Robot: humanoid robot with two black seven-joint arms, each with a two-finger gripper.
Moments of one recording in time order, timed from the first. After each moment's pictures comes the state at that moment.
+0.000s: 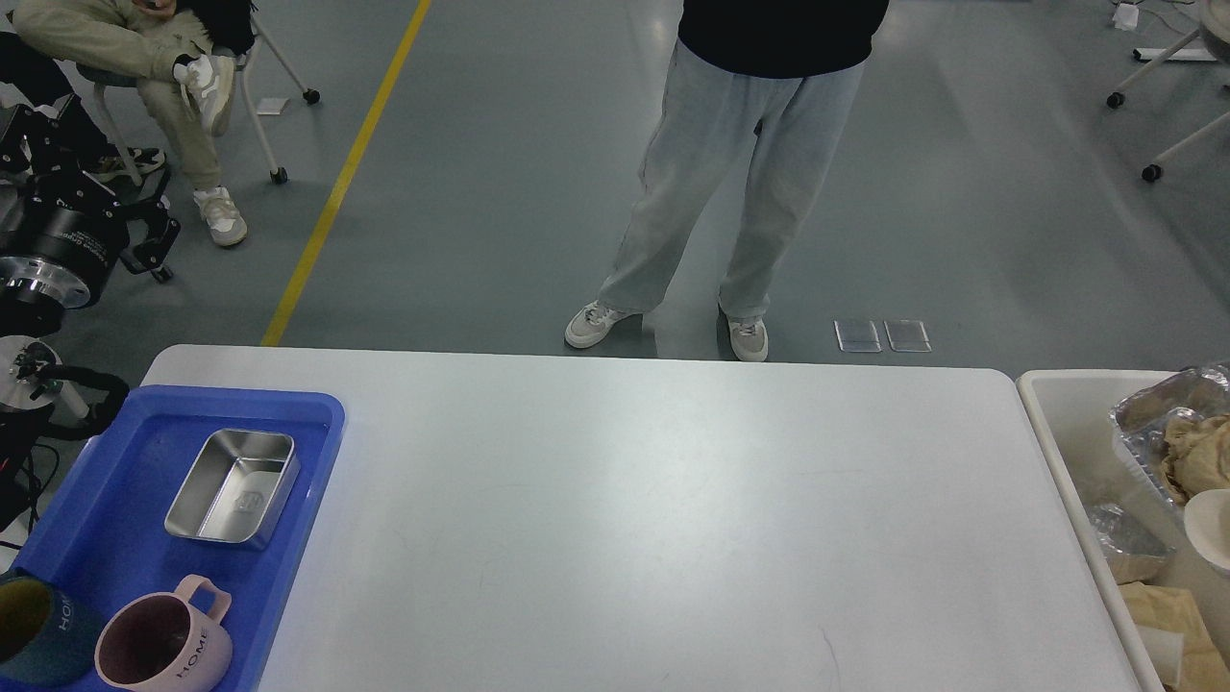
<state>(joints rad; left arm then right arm) -0.71 0.54 -0.97 -0.74 0.11 -0.23 -0.26 0.65 -0.96 -0.62 0.82 0.28 0.11 0.54</state>
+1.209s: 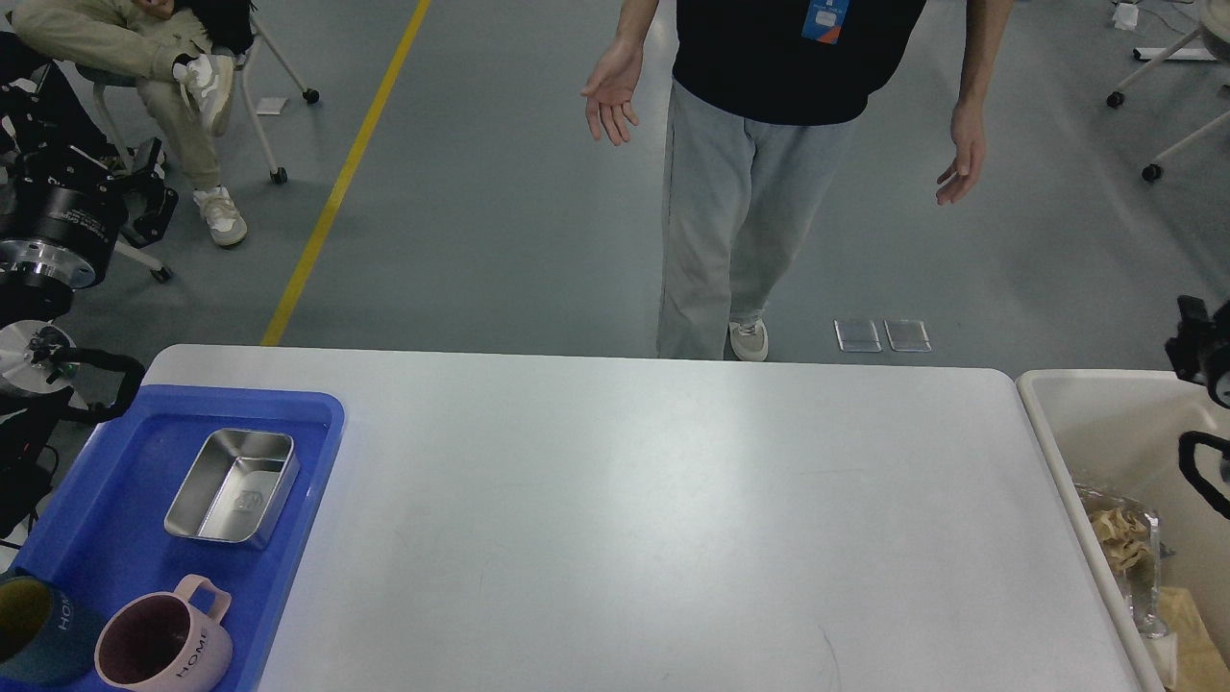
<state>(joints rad) -0.72 0.49 -1.04 -0.74 0.11 -0.22 -0.31 0.77 -0.66 0.31 0.64 0.33 -0.04 0.50</state>
